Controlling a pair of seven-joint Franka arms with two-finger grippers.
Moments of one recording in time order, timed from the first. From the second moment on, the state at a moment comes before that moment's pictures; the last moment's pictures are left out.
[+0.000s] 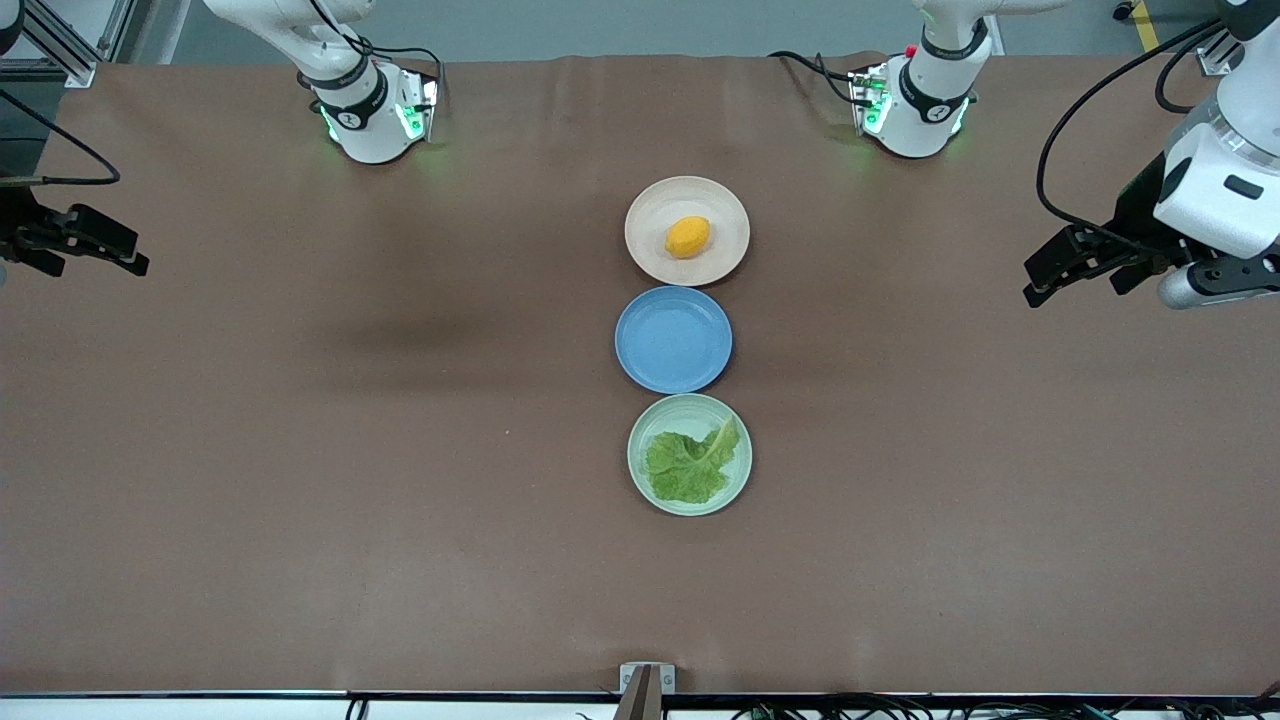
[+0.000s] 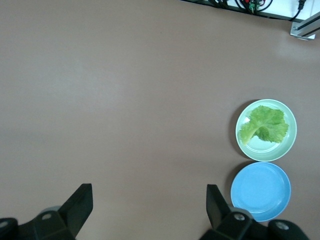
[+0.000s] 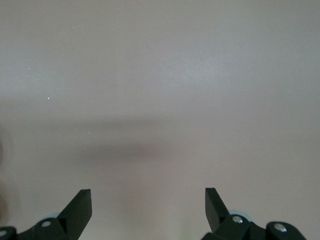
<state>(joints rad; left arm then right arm) 0.01 0.04 -0.18 -1.52 -0.03 1.67 -0.34 0.00 -0.05 -0.09 -1.67 0.02 1.60 -0.08</state>
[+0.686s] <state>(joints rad) -0.15 0.37 -0.21 -1.46 -0.05 1.78 -0.59 0.01 -0.06 -0.08 -1.67 0.02 1.60 -0.09</state>
